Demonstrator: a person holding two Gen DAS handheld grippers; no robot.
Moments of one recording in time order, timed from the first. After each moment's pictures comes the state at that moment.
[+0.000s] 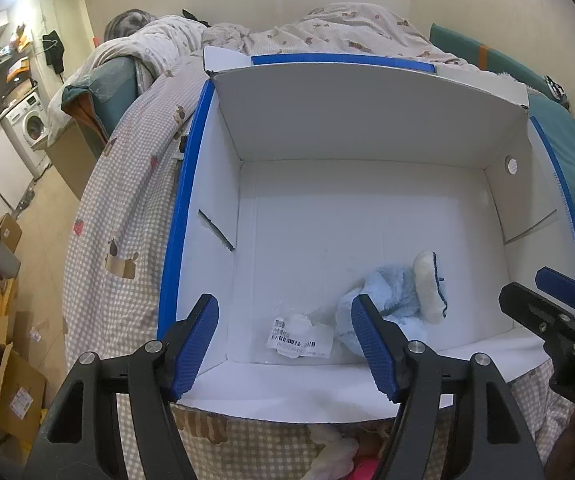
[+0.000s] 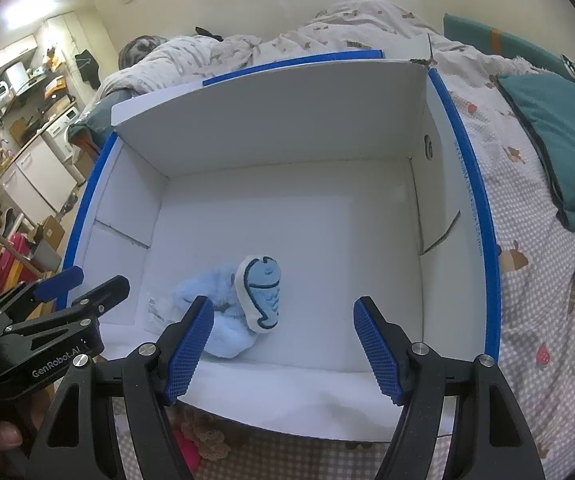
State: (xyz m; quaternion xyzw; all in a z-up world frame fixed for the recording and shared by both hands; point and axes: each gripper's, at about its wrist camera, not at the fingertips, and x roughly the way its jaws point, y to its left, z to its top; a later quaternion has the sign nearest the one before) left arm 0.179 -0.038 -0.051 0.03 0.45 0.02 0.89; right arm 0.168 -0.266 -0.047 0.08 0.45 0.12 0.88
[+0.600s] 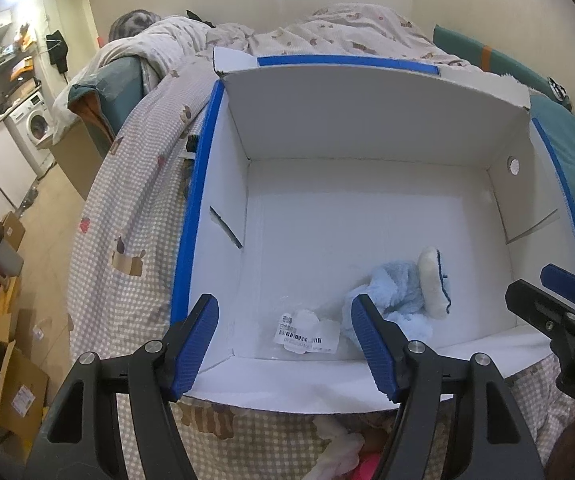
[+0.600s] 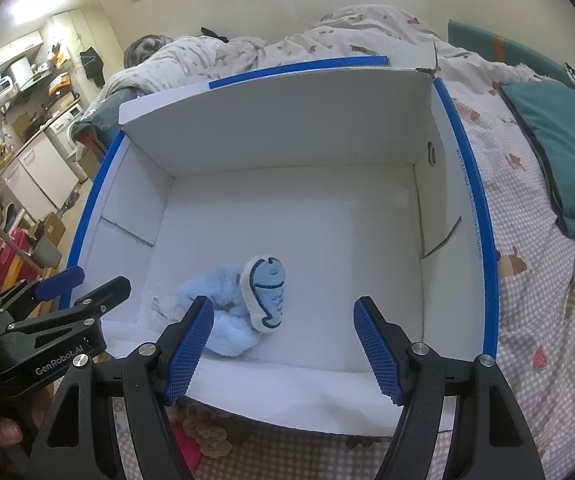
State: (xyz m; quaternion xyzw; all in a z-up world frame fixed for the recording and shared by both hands) left arm 0.171 -0.030 -0.046 0.03 0.45 0.03 0.89; right arm 0.164 -0.266 -0.040 0.07 0.44 0.13 0.88
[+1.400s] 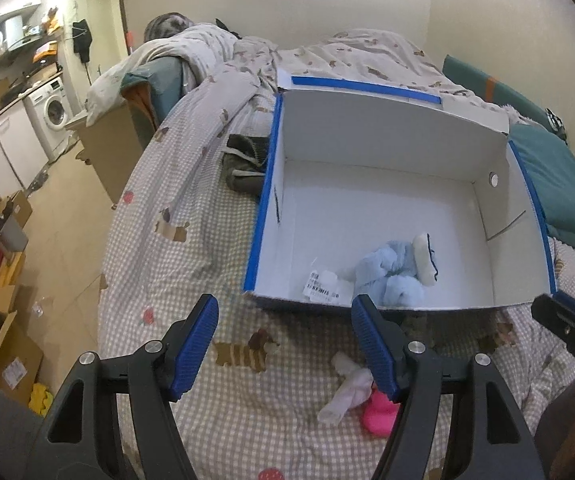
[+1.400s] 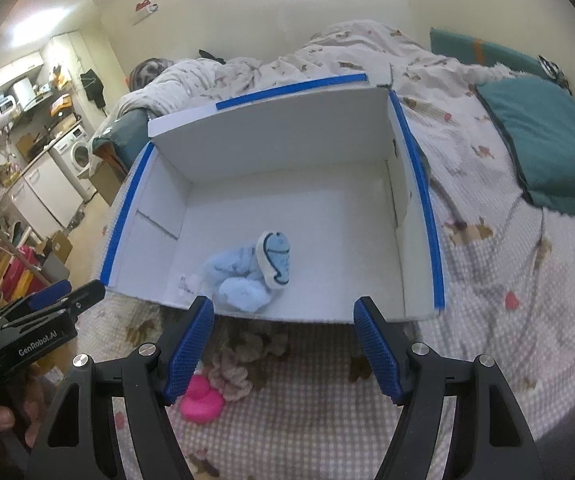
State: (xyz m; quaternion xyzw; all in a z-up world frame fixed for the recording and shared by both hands) left arm 0.086 0.005 -0.012 -0.01 0.42 0.05 0.90; right arm 0.084 -0.285 -0.018 0.11 0.42 0.12 0.89
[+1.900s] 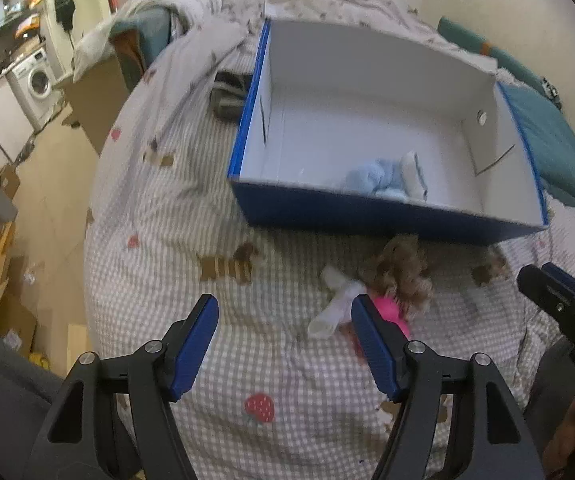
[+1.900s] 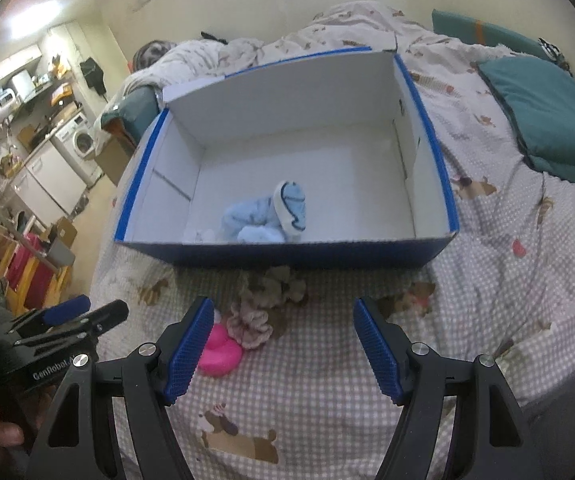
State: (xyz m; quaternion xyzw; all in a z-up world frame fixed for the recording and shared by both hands) left arm 0.051 -0.002 -0.047 -0.02 0.51 0.03 0.86; right arm 0.054 -0.266 -0.032 0.09 0.45 0.12 0.88
